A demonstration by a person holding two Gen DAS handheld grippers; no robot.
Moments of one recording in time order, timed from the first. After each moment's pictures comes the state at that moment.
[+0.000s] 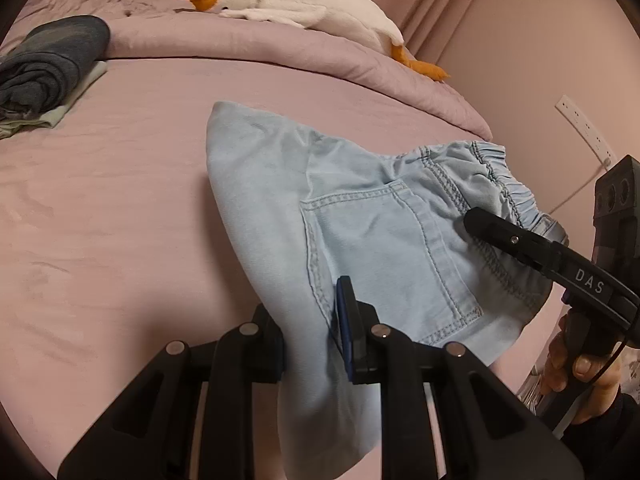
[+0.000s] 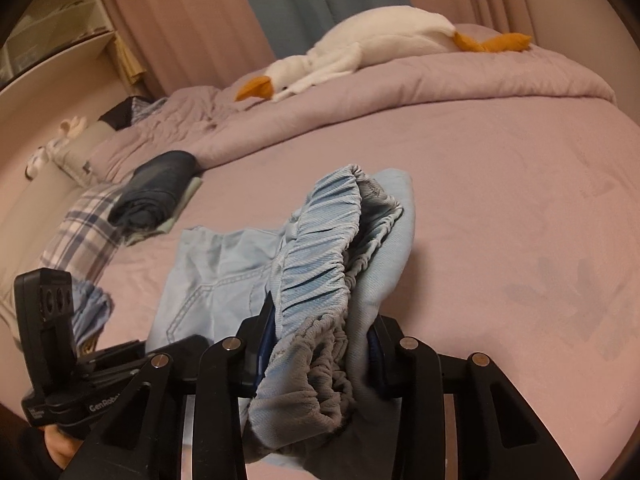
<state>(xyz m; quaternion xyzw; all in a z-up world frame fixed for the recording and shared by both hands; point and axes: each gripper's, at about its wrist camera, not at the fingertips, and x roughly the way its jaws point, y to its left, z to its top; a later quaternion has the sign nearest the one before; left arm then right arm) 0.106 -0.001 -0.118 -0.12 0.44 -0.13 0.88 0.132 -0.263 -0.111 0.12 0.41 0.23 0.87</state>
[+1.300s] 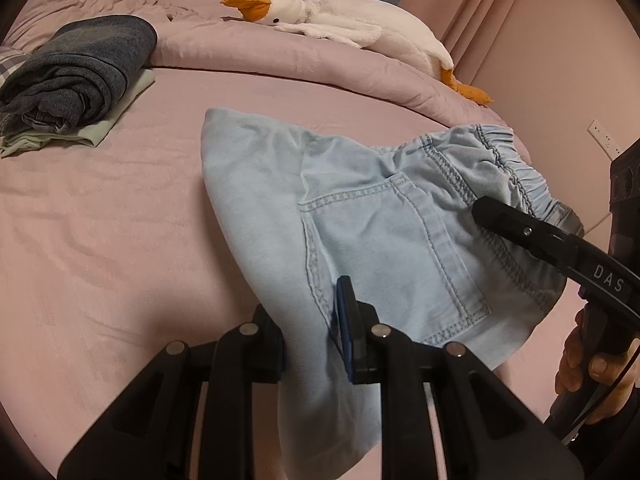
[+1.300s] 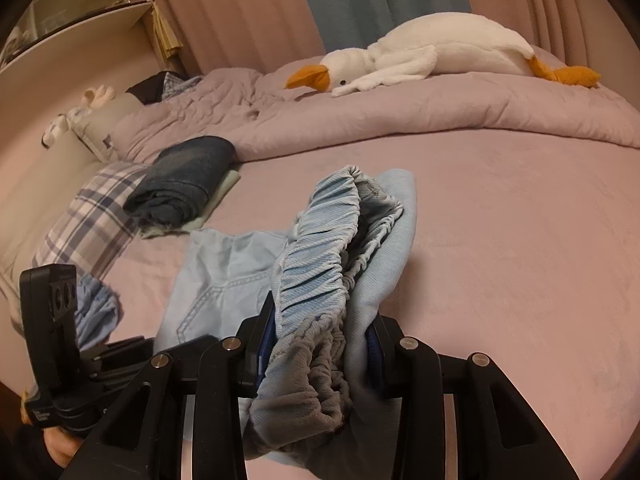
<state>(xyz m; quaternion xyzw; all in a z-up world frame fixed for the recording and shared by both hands) 0.148 0.070 -0.119 -0.11 0.43 -0.08 0.89 0.172 -0.185 -0.106 0.08 0.40 0.28 0.87</state>
